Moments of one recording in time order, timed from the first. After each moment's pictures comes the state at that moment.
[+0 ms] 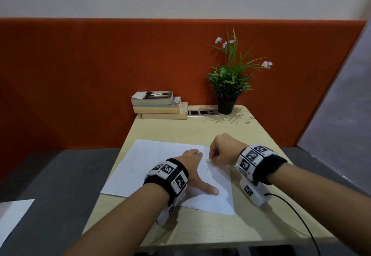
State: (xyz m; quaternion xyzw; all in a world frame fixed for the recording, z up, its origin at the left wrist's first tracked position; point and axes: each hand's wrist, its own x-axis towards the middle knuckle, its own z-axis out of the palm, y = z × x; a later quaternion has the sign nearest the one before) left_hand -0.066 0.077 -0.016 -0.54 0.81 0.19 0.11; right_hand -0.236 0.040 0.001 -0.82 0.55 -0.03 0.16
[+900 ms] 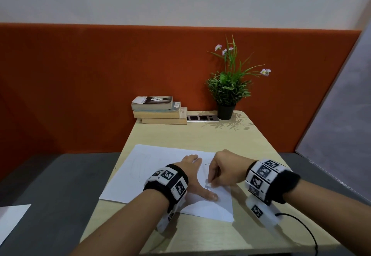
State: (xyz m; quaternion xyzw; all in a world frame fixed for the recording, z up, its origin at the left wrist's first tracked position) left_hand -0.064 0.077 -0.019 -0.54 0.81 0.19 0.10; right_hand -0.241 0.069 0.000 -0.83 0.51 0.01 0.23
